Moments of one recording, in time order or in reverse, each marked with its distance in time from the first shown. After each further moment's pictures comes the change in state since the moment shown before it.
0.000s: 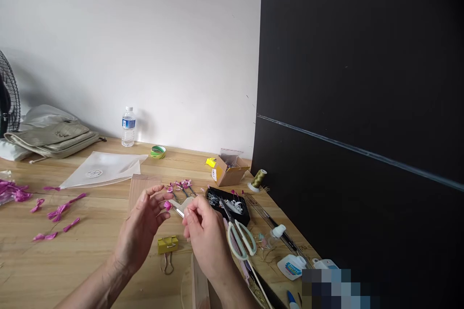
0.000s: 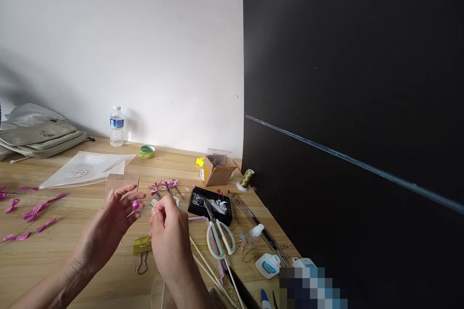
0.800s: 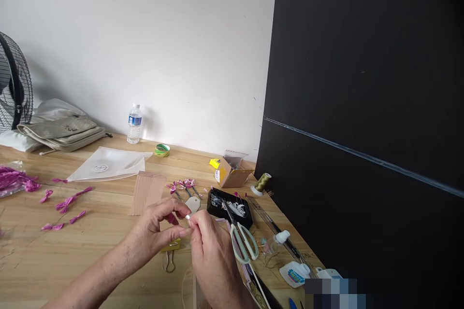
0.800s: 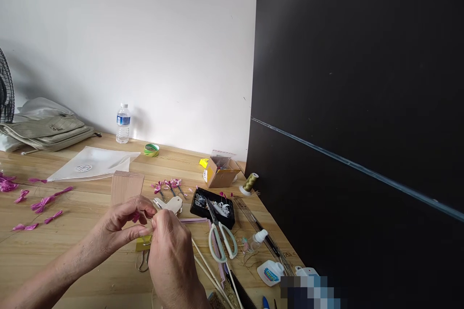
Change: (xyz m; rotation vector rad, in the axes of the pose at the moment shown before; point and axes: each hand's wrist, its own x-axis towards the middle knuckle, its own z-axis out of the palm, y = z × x) left_hand -0.004 0.021 0.015 0.756 -0.265 0.241; right_hand -0.019 -0.001 -0.006 -0.567 0.137 -0.564
